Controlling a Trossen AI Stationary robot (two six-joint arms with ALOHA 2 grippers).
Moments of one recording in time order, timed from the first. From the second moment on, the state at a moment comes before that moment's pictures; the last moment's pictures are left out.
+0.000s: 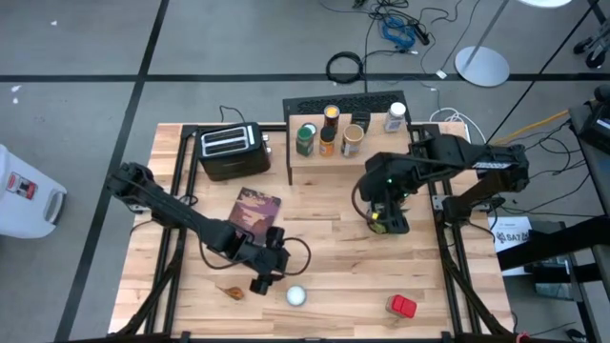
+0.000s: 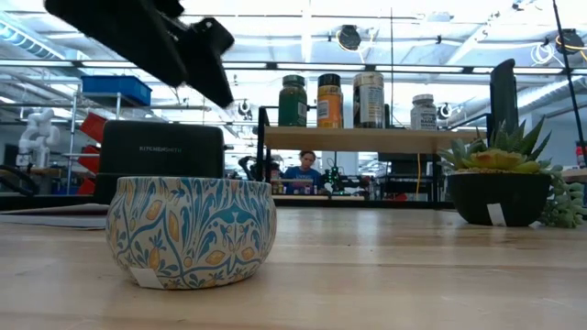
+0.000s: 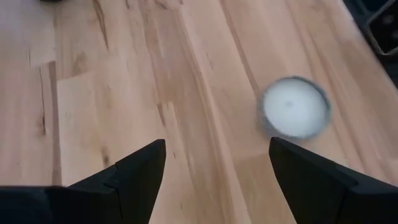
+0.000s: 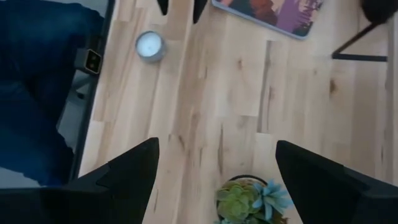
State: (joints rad) left arm -0.47 1.60 1.05 -0.33 -0.16 -0.10; right arm 0.12 1.49 1.85 -1.40 -0.12 0.05
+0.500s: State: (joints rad) left arm -0.58 1.36 1.11 -0.78 -0.04 -0.33; right arm 0.23 1.49 1.79 -1.36 -0.05 0.12
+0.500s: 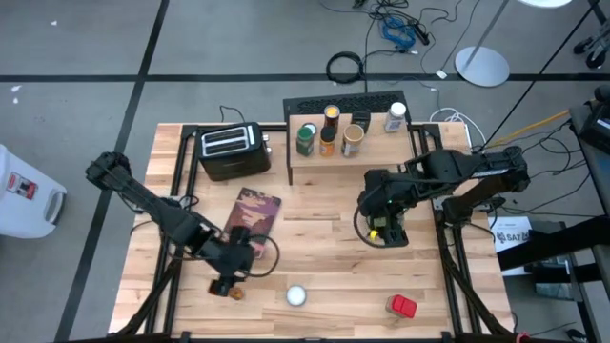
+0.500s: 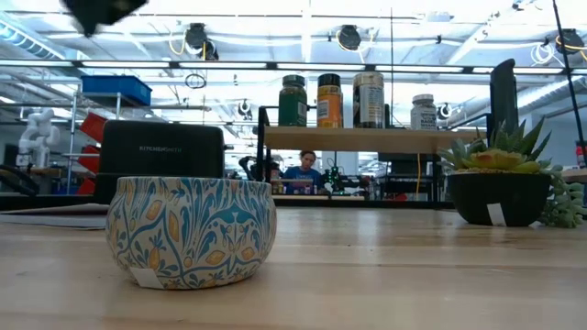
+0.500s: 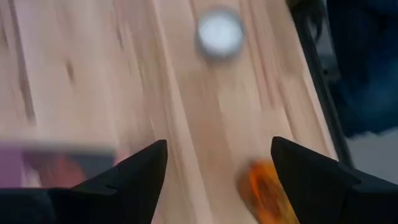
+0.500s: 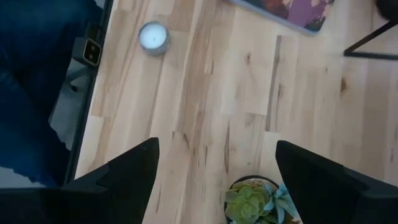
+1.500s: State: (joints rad) left arm -0.83 1.40 1.10 -0.82 0.02 -0.73; right arm 0.26 1.49 1.69 -1.31 -0.05 0.15
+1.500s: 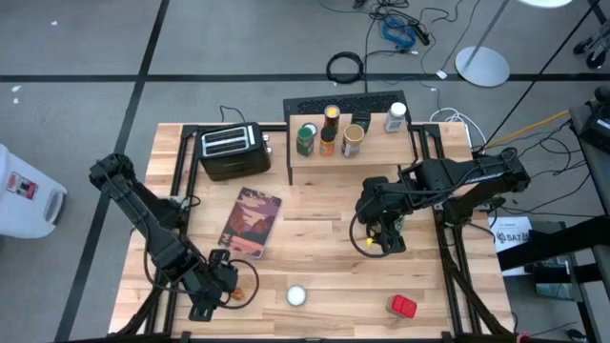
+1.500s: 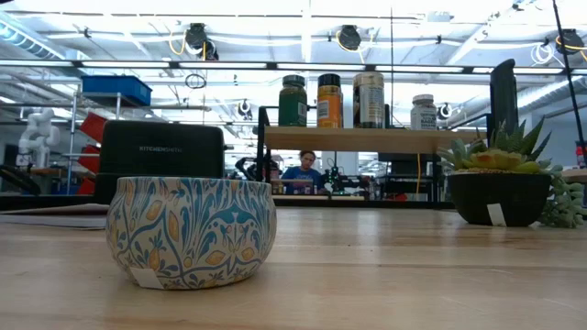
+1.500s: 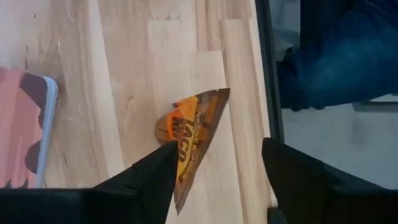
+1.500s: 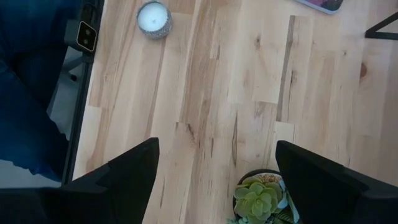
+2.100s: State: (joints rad) left arm -0.83 1.49 1.10 -0.83 -0.04 -0.70; right arm 0.27 1.49 1.69 -1.25 -0.05 0.15
